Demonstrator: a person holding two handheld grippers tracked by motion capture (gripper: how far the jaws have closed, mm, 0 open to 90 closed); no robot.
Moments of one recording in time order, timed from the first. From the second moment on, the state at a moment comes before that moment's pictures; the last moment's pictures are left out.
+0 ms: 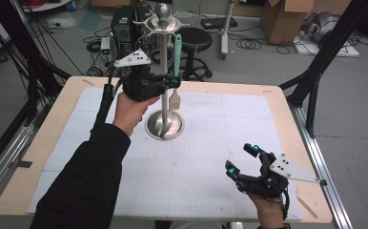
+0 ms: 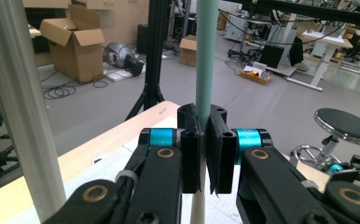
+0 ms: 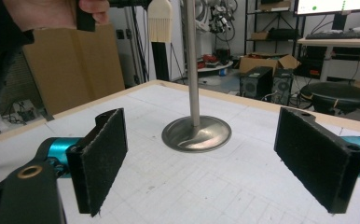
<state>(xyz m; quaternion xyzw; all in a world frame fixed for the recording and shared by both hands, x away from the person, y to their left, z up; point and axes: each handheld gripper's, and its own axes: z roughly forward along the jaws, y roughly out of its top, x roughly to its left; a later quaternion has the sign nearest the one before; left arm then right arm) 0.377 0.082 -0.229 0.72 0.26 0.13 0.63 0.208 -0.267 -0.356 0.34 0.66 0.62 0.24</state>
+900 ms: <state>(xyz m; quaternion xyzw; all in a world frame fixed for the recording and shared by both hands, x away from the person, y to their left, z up) 0.326 0.177 -0.320 0.69 0.29 0.16 0.65 0.213 -0.284 -0.374 0.39 0.68 0.56 0.28</state>
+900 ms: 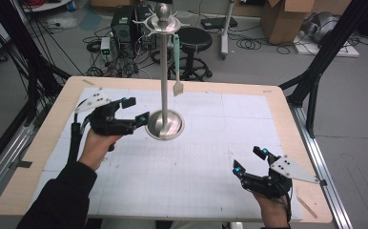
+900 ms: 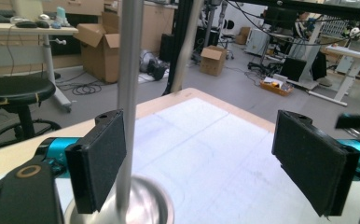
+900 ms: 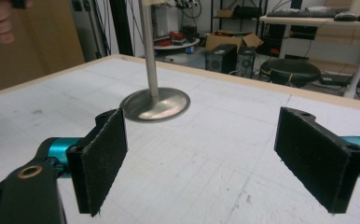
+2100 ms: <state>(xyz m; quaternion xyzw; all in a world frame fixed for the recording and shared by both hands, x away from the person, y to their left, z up) 0.278 0.236 -0.376 0.67 0.31 0.17 0.65 0.213 -0.284 -0.382 0.39 0.68 0.56 0.28</state>
